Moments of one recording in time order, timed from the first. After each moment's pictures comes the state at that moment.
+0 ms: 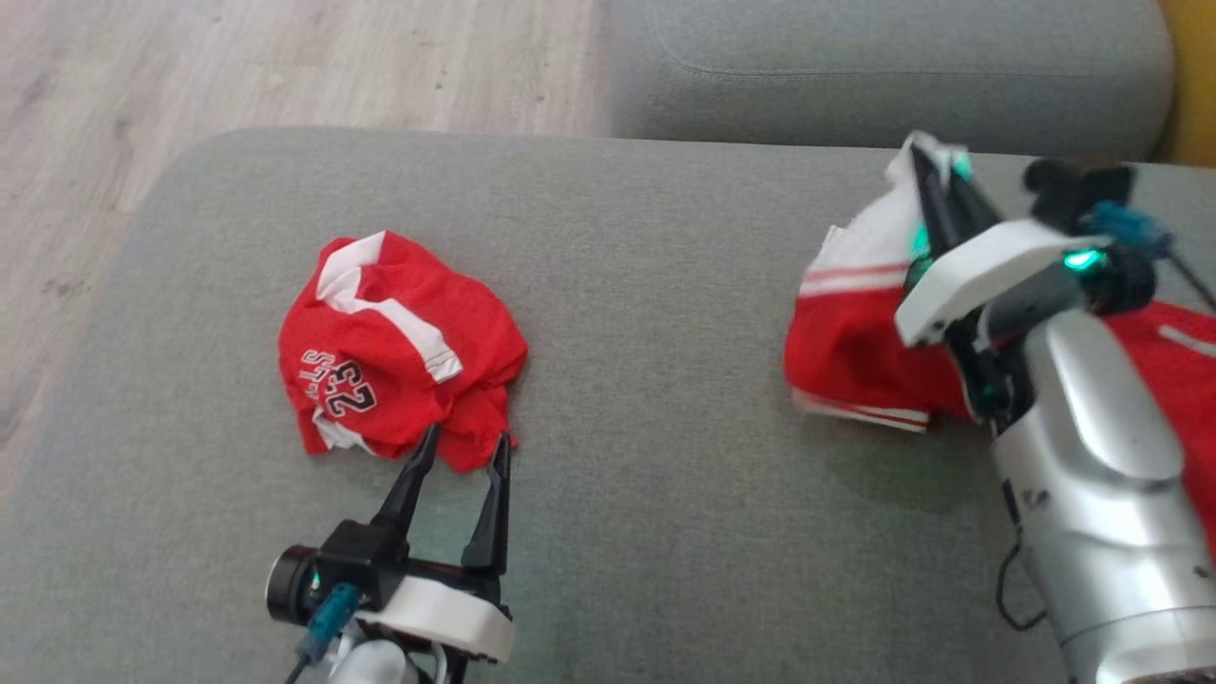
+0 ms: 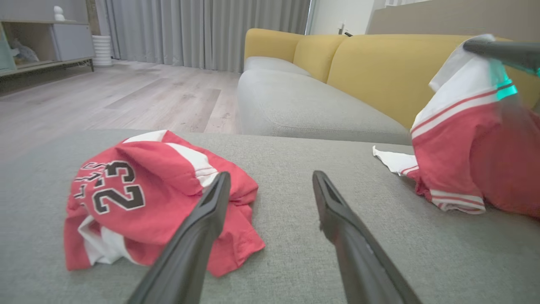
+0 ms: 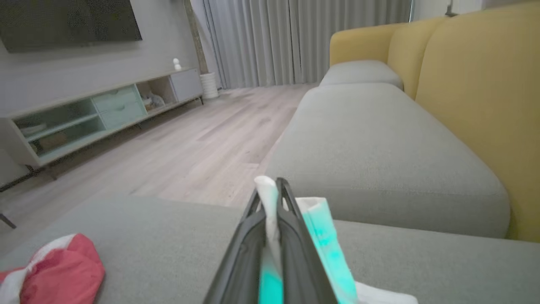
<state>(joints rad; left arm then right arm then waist) -0.13 0.10 -0.43 0.35 -0.33 0.02 -0.25 -0.62 -0.11 0.14 0.63 0.26 0.13 0.01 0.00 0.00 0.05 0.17</state>
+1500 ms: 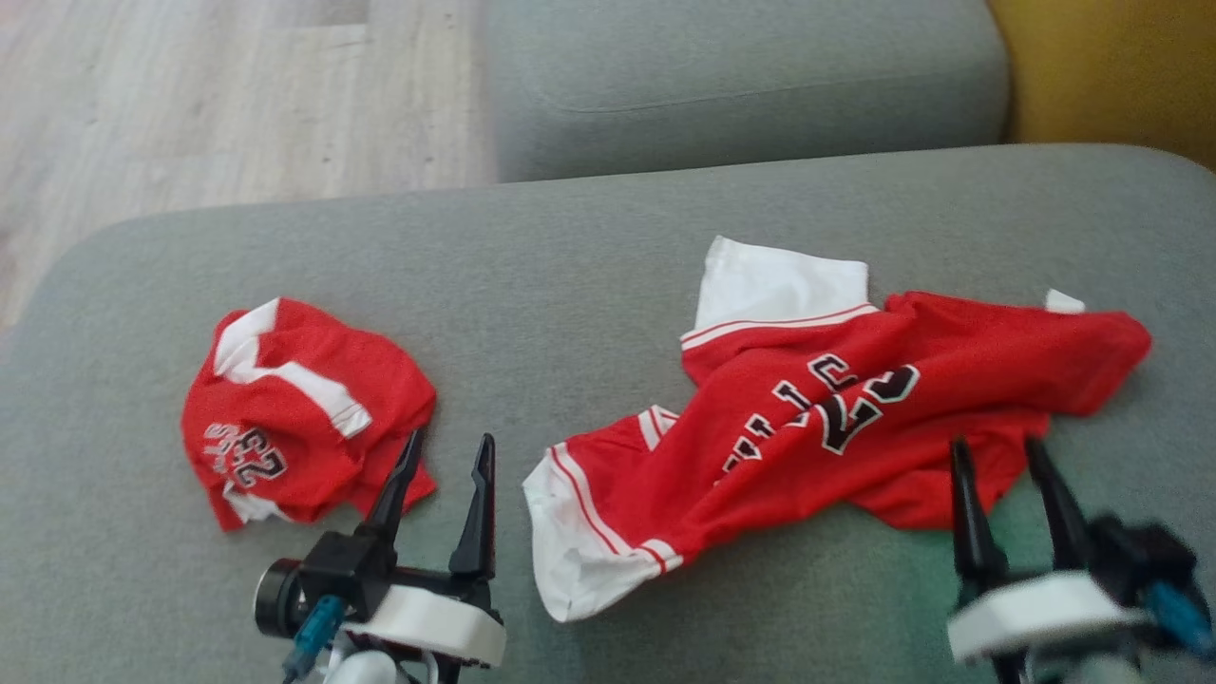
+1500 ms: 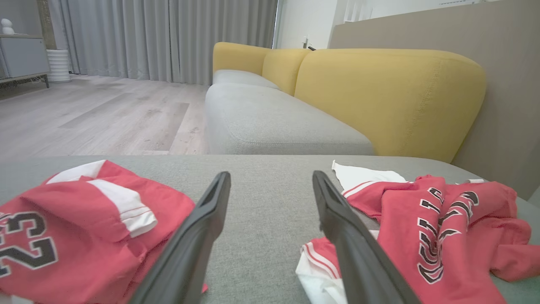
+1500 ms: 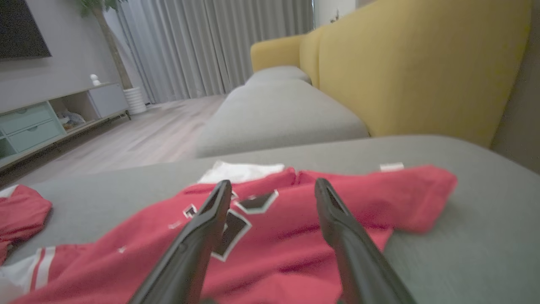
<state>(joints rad) -0.09 0.09 -0.39 0.32 -0.33 0.02 -0.25 0.04 -0.05 0.00 0.23 0.15 0.13 -0.21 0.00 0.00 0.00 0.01</state>
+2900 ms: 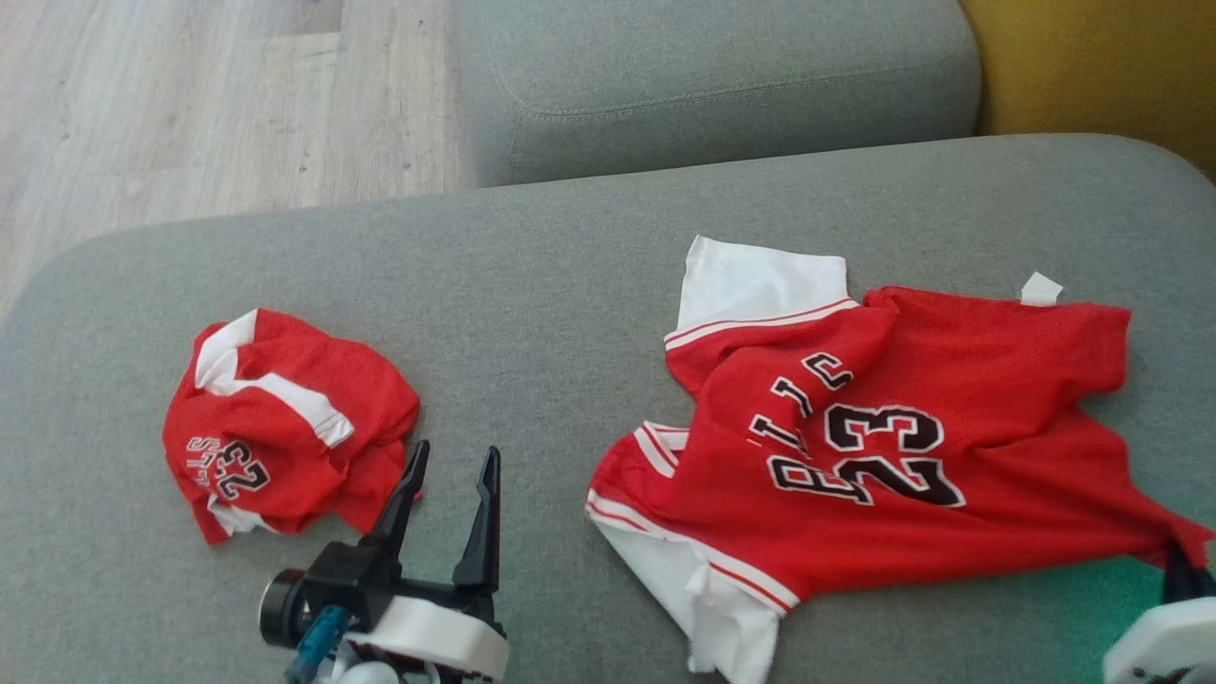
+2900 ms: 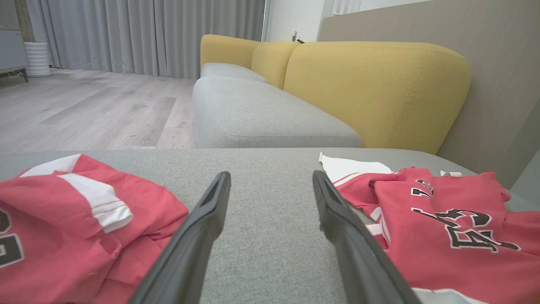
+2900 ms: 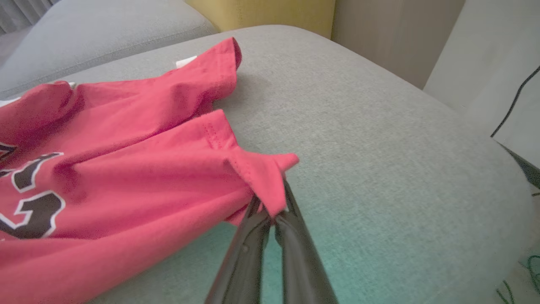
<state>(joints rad) -0.08 0.09 -0.39 0.32 -0.32 0.01 -0.25 -0.01 -0.04 -0.47 0.48 0.03 0.13 0.00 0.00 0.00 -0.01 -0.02</state>
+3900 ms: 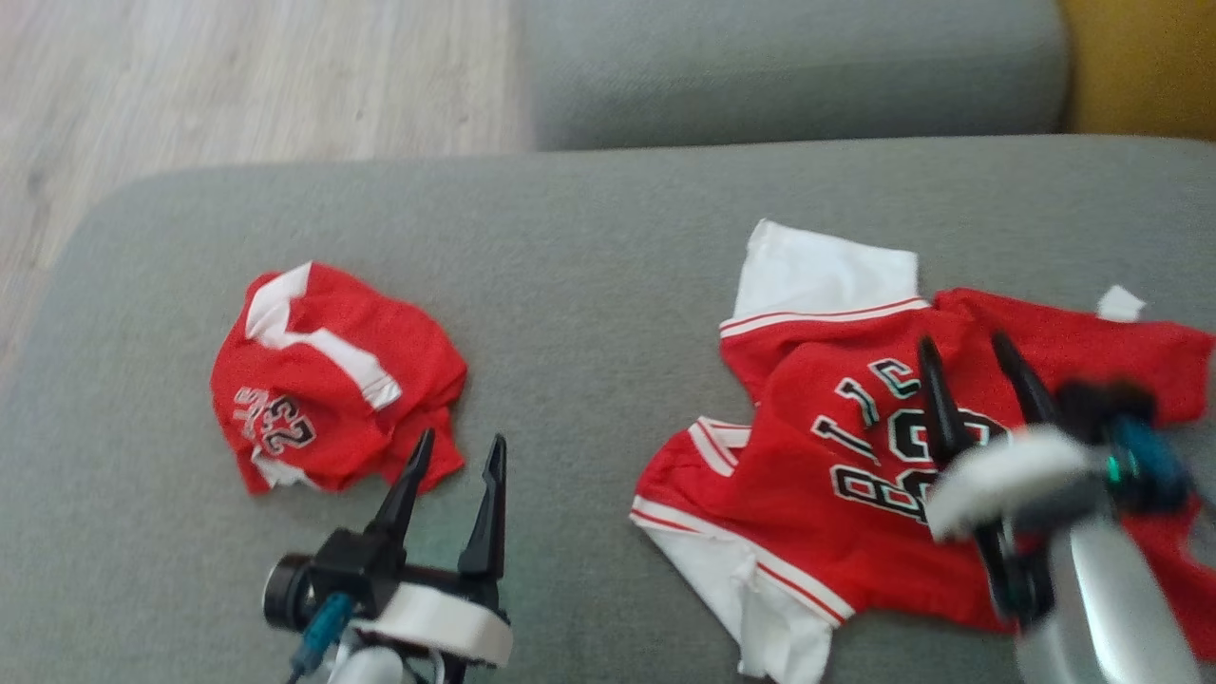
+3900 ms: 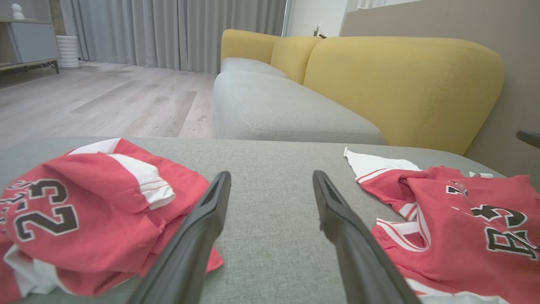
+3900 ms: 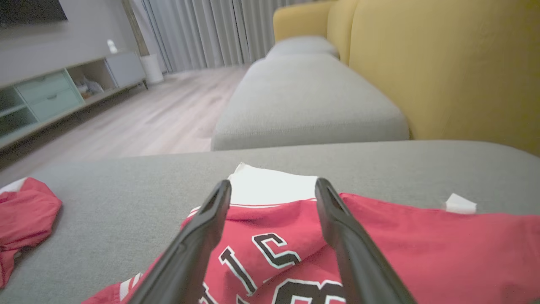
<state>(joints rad) -0.09 0.08 -0.39 0.33 -0.31 0.00 -0.25 -0.13 -0.04 0.00 0.23 0.14 0.13 0.02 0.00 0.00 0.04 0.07</state>
